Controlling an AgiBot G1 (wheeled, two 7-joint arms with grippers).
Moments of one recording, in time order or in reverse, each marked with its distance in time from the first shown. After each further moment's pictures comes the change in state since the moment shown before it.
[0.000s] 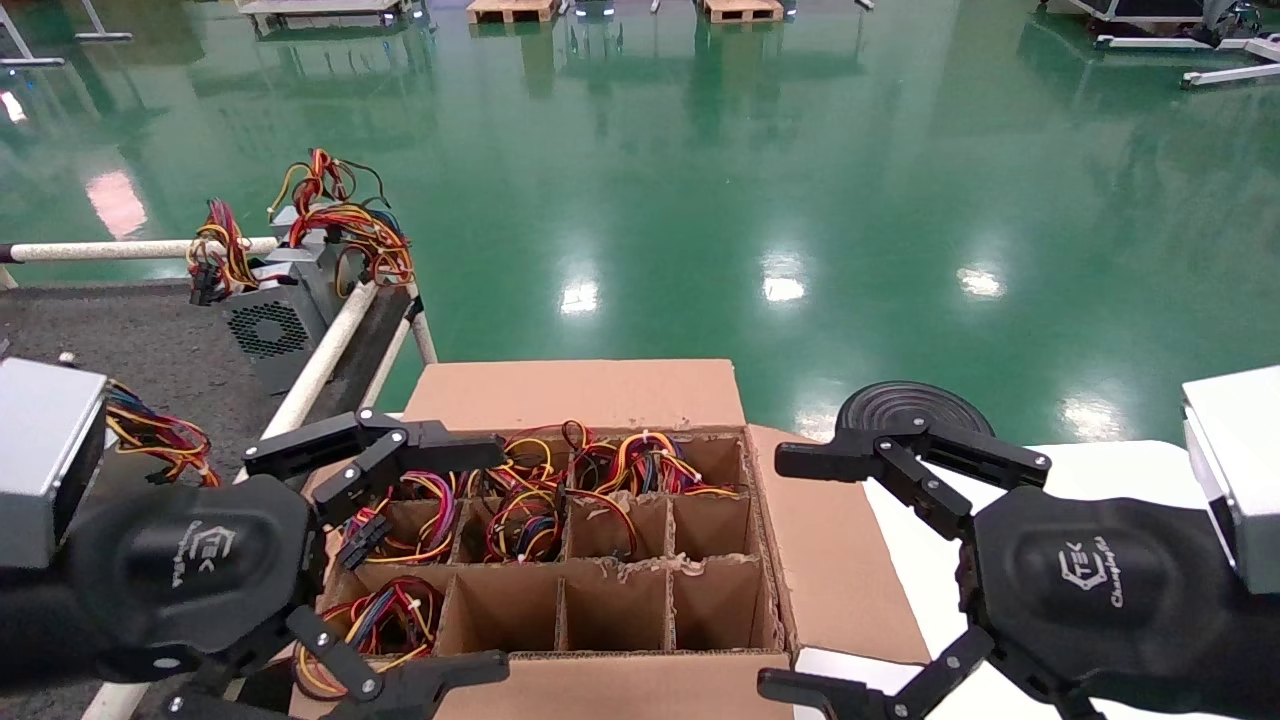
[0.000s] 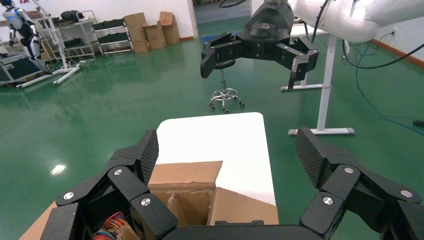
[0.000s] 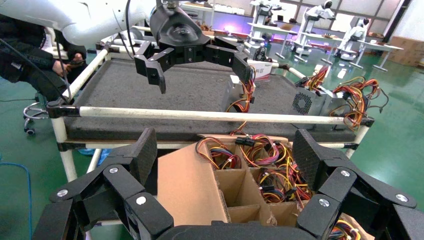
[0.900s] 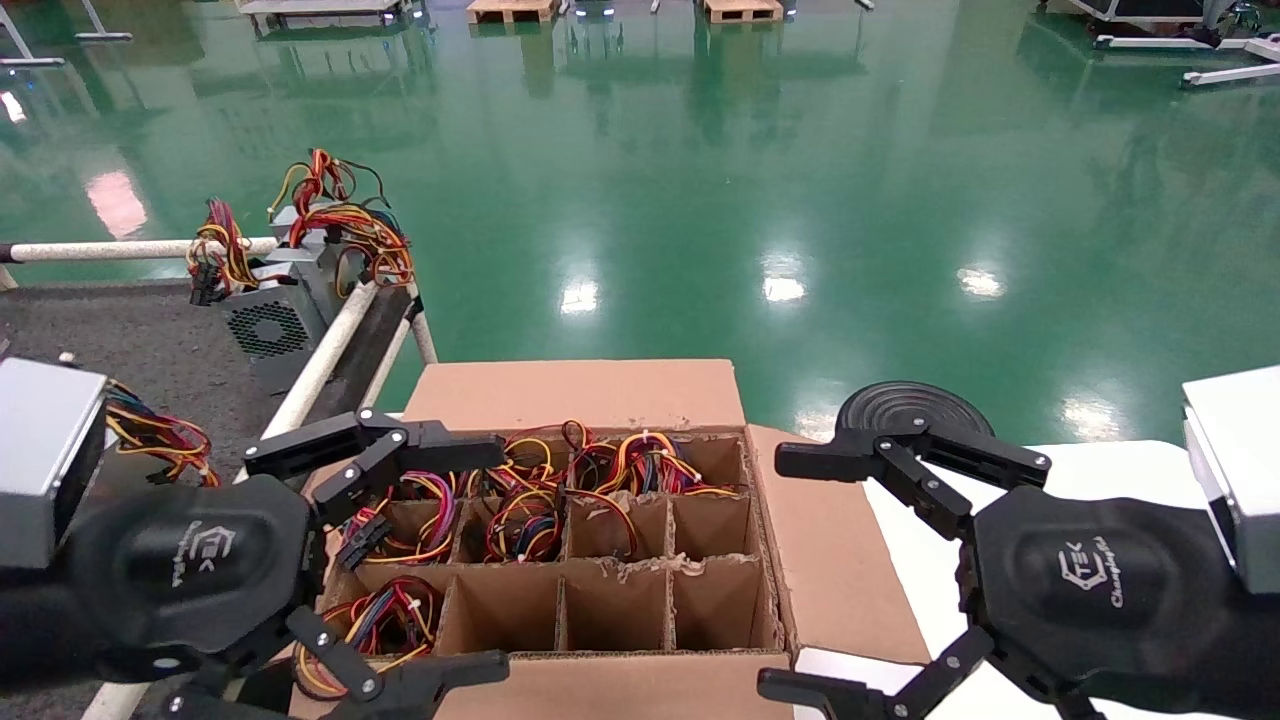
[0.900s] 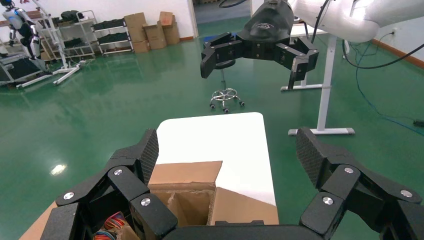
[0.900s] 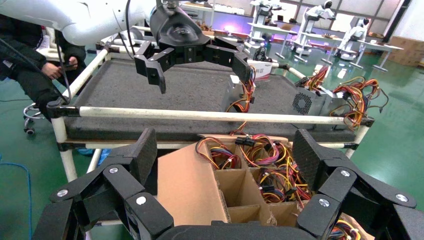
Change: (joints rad) left arm 0.000 0.000 0.000 0.000 0.000 0.000 0.000; right arm 0.000 0.000 0.000 0.000 0.000 0.000 0.000
